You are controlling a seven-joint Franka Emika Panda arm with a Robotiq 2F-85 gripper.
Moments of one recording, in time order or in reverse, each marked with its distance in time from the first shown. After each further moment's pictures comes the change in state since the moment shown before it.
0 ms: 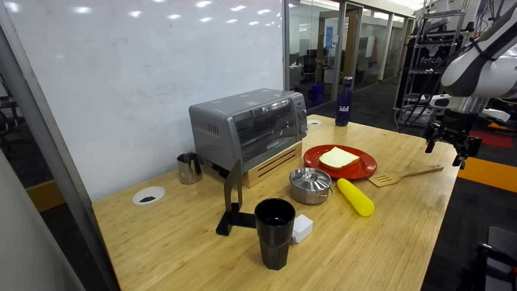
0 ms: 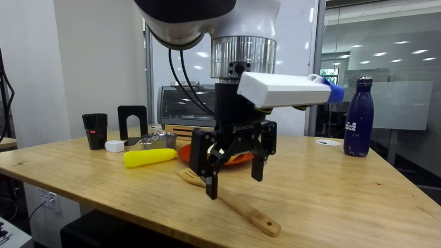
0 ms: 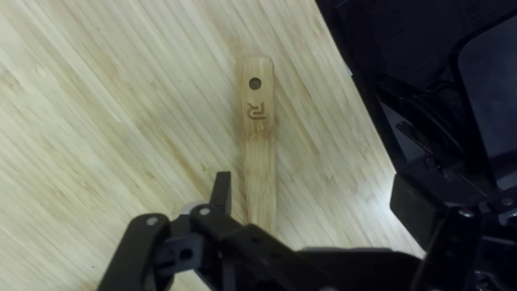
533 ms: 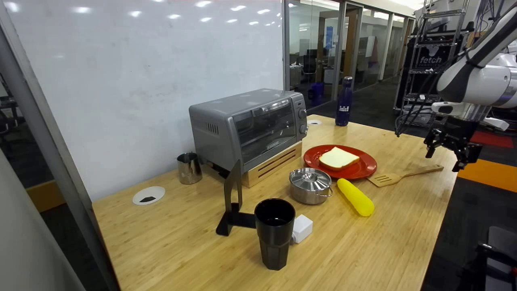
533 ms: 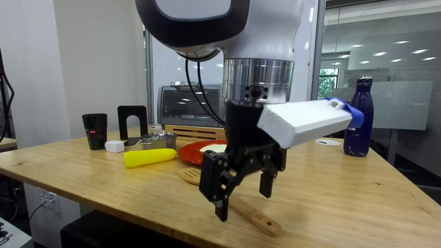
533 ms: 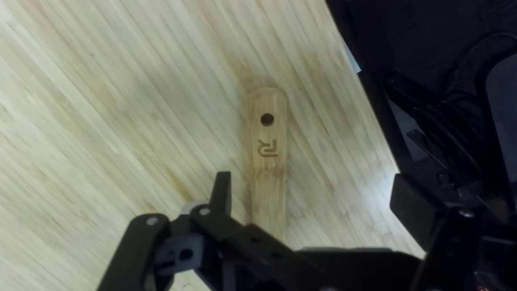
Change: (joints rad) arm -0.056 0.099 0.024 0.040 0.172 0.028 -0.200
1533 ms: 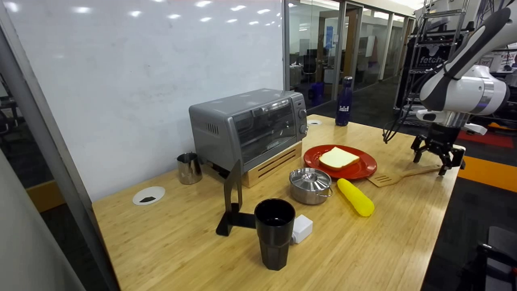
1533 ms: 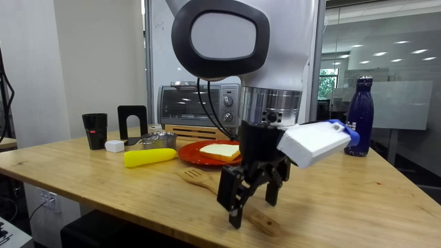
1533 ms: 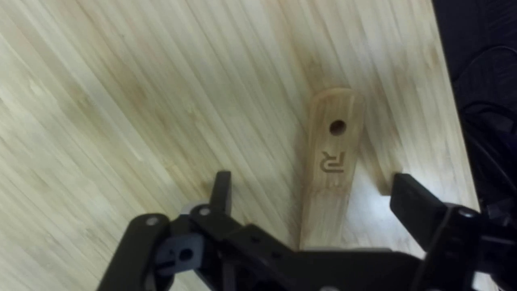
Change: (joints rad) arm -0.066 0.144 0.106 0.118 0.013 0.001 -0.021
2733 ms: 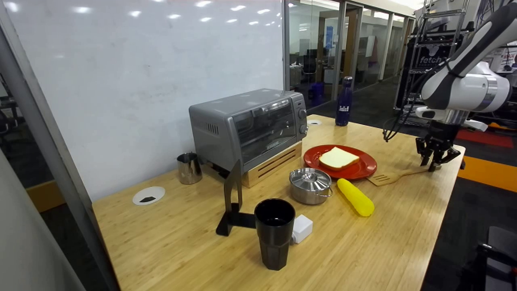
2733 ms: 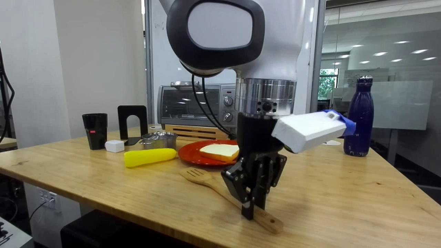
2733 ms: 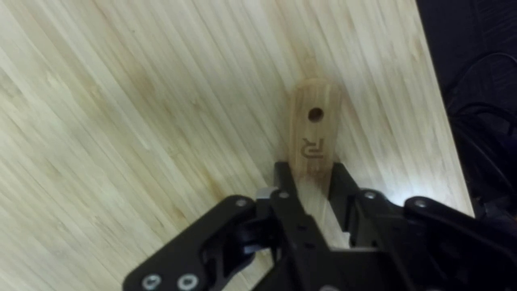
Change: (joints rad) arm 0.003 -0.038 0.006 -0.022 -0.078 0.014 0.083
